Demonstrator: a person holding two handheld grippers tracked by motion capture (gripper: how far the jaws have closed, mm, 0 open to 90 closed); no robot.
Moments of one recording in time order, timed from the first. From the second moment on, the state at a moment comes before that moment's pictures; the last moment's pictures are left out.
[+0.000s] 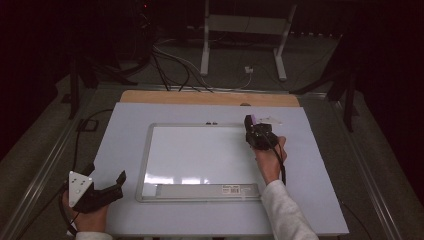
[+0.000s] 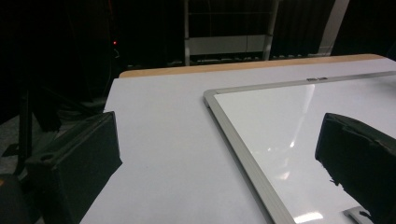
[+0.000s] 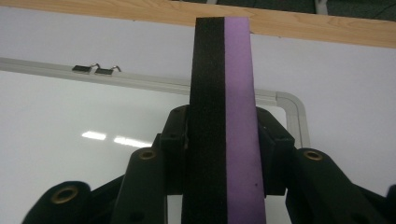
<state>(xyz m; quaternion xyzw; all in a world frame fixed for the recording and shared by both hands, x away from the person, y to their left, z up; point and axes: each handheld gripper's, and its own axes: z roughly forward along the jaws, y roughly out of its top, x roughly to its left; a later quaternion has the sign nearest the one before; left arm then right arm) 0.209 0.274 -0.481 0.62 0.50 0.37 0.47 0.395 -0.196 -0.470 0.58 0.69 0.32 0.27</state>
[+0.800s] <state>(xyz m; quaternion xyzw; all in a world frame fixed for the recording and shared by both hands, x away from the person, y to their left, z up) 0.209 0.275 -0.481 0.62 0.50 0.37 0.47 0.404 -0.211 -0.481 0.62 0.68 0.30 0.26</state>
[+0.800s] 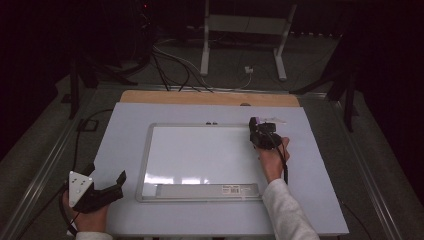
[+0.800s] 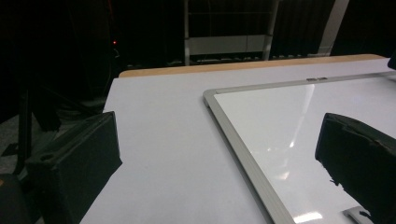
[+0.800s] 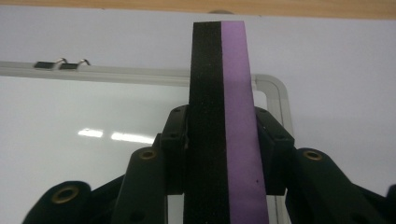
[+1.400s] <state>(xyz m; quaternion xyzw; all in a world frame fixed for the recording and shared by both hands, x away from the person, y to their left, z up) 0.209 0.274 -0.480 0.62 0.50 0.37 0.47 0.403 -0.225 -0.490 0.66 0.65 0.28 0.27</state>
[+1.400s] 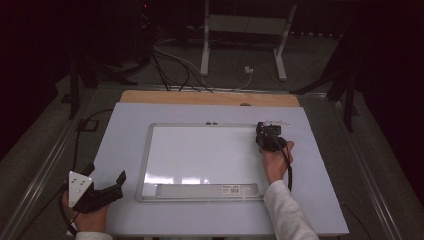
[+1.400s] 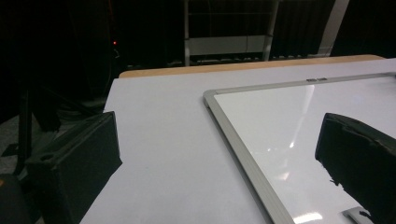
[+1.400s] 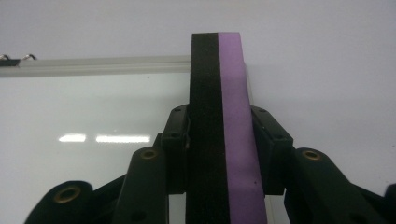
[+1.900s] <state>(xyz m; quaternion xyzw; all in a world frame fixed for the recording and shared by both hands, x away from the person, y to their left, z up) 0.209 0.275 -0.481 0.62 0.50 0.37 0.47 0.399 -0.231 -0.483 0.62 0.67 0.33 0.26</state>
